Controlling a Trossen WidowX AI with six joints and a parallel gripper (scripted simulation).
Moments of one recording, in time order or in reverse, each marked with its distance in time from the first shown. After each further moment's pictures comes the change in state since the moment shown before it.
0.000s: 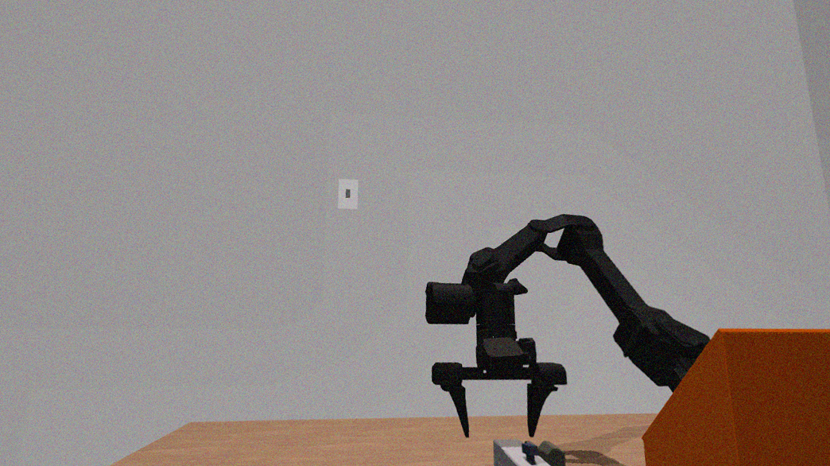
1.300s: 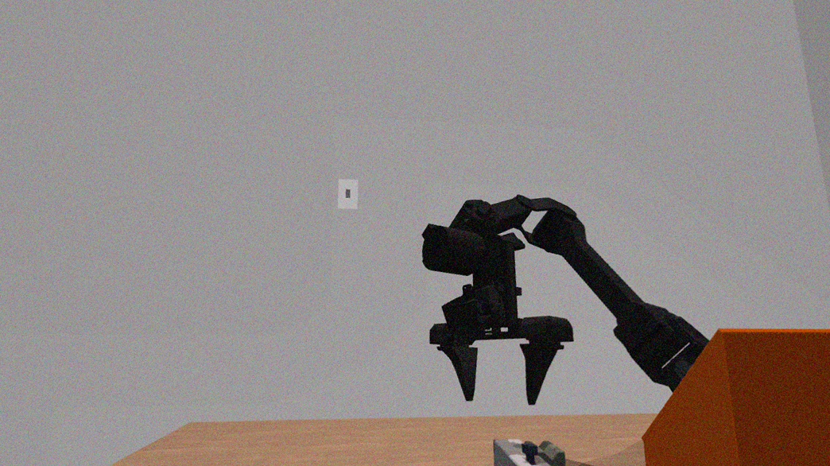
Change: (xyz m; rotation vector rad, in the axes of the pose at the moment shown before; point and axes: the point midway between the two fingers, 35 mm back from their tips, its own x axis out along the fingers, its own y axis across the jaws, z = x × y) arm -0.058 -0.019 0.091 0.798 -0.071 0.021
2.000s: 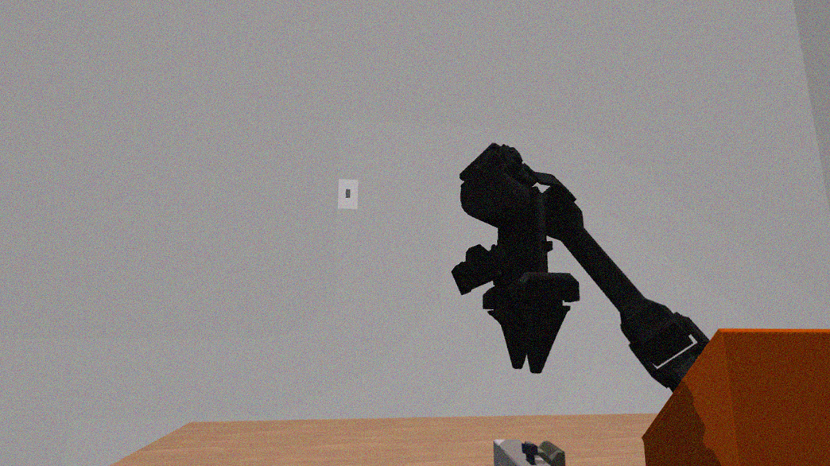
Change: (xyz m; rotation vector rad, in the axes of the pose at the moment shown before) arm -0.039 0.067 0.041 0.756 0.018 -0.057
